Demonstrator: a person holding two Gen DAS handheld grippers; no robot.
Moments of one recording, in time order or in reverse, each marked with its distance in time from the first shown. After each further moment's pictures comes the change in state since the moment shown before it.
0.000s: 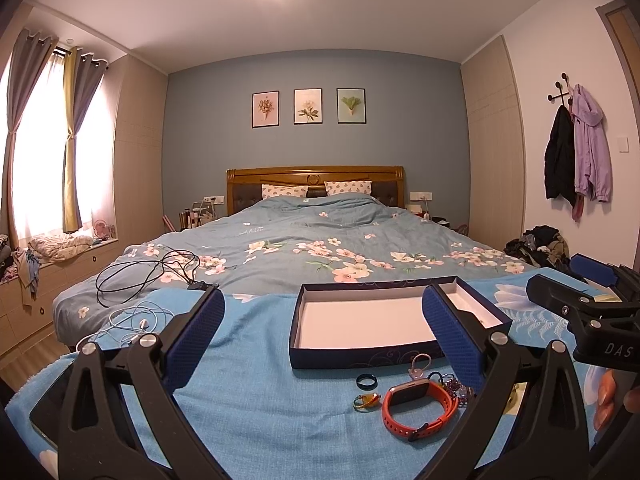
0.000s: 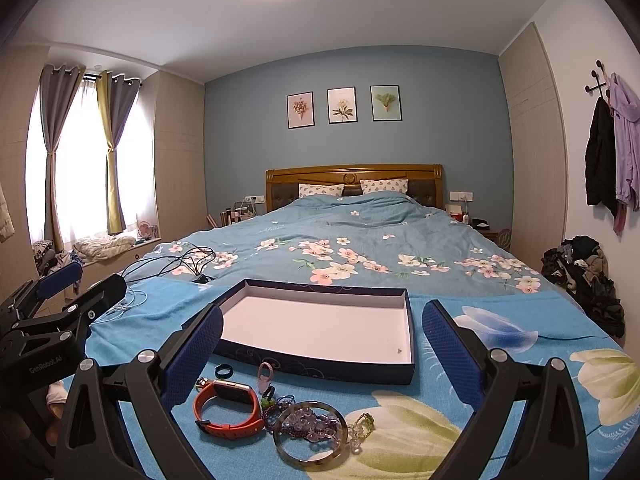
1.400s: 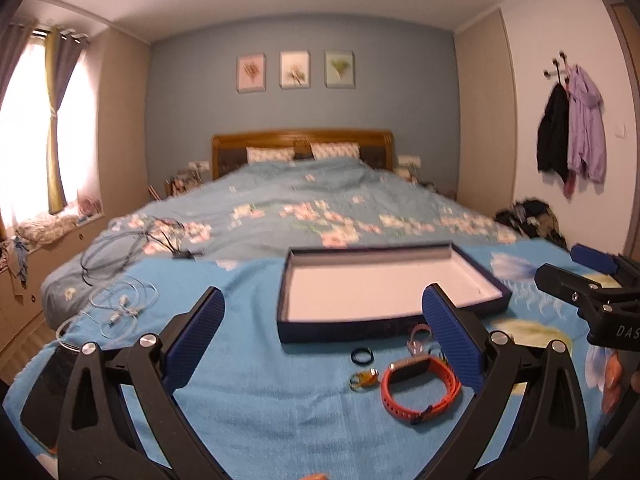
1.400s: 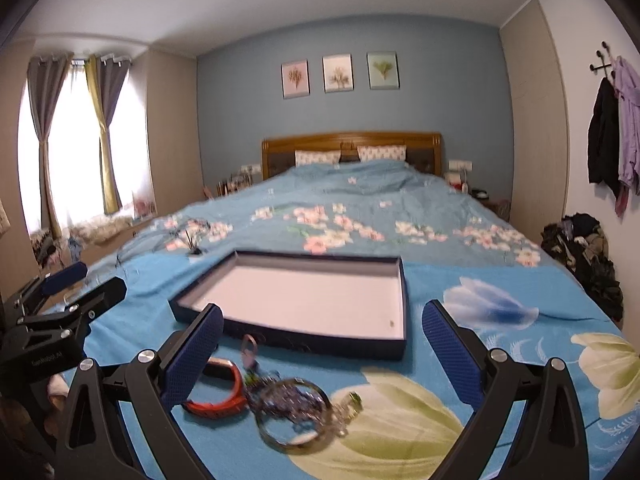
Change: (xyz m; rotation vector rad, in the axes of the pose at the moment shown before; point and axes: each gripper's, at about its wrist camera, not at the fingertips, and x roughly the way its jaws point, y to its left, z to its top) left arm 0.028 0.007 -0.008 0.012 0.172 -0.068; right arm 0.023 -0.013 -0.002 0.014 0.154 -0.005
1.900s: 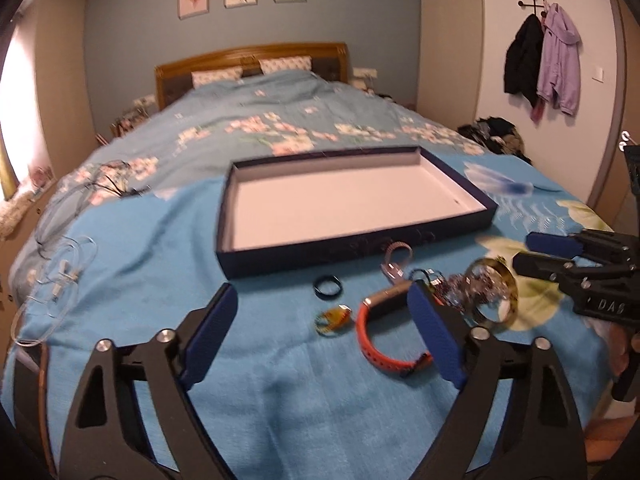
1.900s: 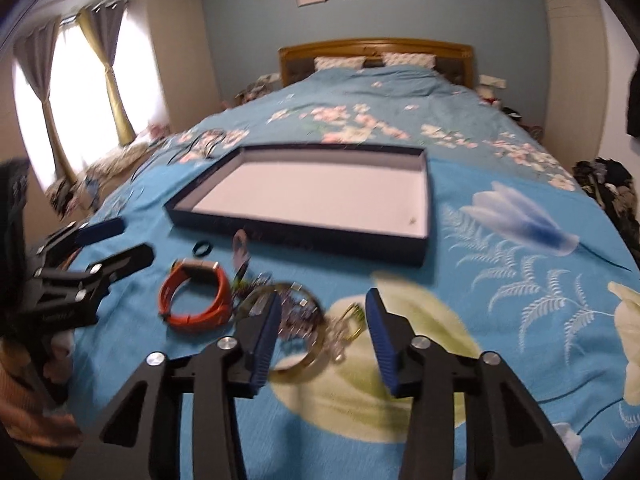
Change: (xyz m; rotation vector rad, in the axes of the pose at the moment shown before) left arm 0.072 -0.009 -0.018 0.073 0.333 -0.178; right arm 0.040 -0.015 -0.032 -0.008 0.364 0.120
